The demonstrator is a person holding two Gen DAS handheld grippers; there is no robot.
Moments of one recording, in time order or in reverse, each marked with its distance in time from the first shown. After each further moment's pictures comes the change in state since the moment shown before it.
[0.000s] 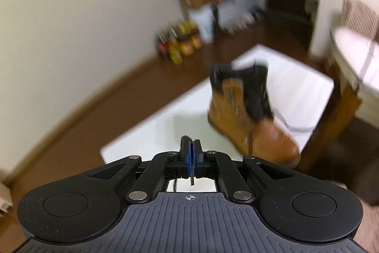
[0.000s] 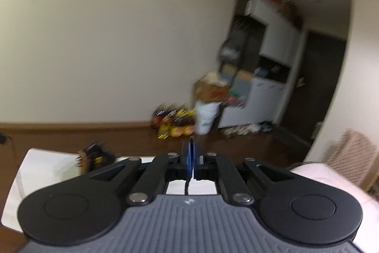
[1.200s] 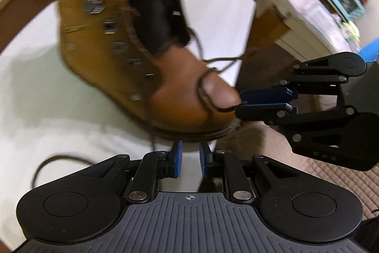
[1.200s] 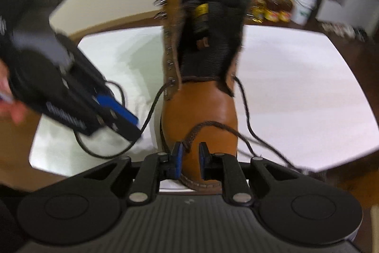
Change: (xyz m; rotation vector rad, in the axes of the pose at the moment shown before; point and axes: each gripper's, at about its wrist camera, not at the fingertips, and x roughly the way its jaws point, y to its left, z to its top) left arm 0.188 -0.063 0.008 0.132 0.364 -0.655; right arm 0.169 0.123 -0.126 0.029 0.580 0.428
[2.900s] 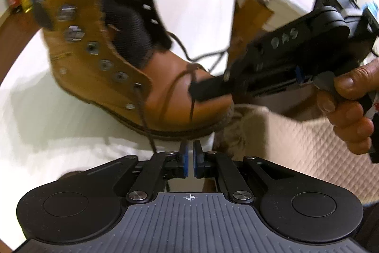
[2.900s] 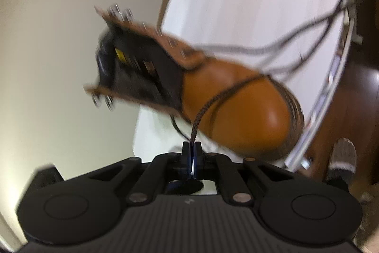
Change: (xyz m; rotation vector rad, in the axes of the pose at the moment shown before) left arm -0.032 -0.001 -0.001 0.104 -0.050 0.070; right arm 0.039 -0.075 -0.026 1.101 -0.055 0.474
